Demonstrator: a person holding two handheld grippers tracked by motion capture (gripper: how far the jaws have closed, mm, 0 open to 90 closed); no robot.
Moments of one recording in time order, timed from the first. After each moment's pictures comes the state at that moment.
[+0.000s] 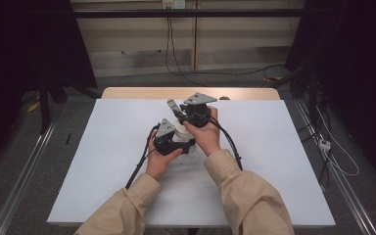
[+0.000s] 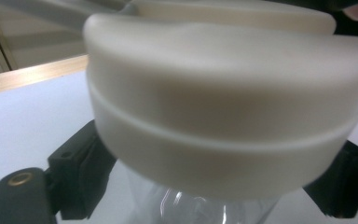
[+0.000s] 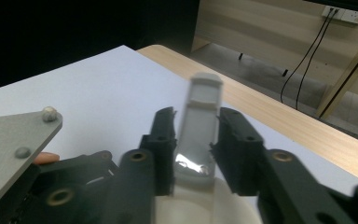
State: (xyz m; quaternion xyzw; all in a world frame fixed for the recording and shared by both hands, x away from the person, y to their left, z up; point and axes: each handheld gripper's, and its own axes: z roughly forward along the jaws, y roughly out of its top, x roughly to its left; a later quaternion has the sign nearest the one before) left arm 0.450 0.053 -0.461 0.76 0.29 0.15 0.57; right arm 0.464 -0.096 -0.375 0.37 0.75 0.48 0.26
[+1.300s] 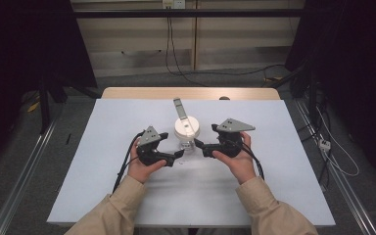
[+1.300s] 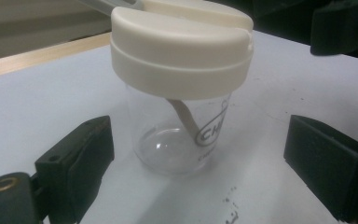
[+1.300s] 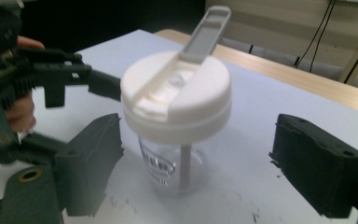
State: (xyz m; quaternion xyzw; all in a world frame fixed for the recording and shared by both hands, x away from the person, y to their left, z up) left arm 0.413 0.102 -0.439 0.79 0.26 0.12 0.55; right arm 0.381 -0.170 -0.400 0.38 0.74 0.51 0.23
